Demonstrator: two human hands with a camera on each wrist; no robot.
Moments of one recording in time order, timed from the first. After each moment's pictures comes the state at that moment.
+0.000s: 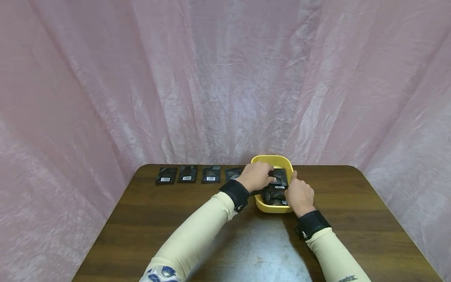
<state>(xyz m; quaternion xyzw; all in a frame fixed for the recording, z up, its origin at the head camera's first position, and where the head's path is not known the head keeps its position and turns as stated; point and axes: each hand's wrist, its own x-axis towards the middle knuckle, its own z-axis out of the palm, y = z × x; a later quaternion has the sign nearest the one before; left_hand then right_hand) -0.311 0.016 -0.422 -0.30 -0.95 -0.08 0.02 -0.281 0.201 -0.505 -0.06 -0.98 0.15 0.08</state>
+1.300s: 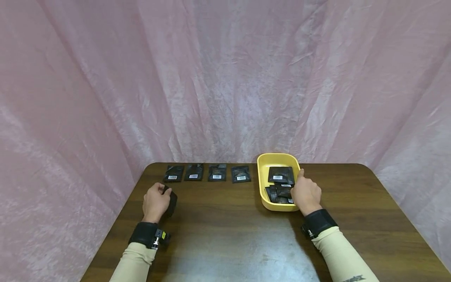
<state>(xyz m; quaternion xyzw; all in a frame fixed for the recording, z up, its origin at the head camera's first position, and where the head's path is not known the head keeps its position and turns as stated) -0.239 -0.300 -0.487 0.17 -0.92 -0.34 0.12 -0.281 0.196 -0.503 -0.07 -0.98 0.15 0.07</state>
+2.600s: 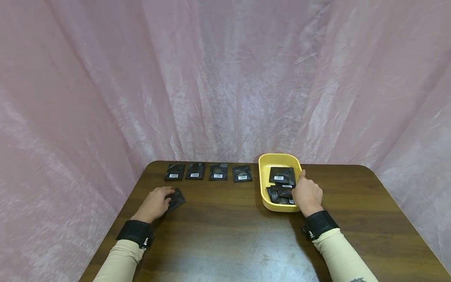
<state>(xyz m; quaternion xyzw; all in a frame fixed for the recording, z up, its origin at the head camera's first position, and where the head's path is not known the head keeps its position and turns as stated) -0.245 -0.335 -0.504 -0.12 -0.98 -0.15 0.07 -0.279 0.195 -0.502 -0.06 -0.98 0.15 0.06</state>
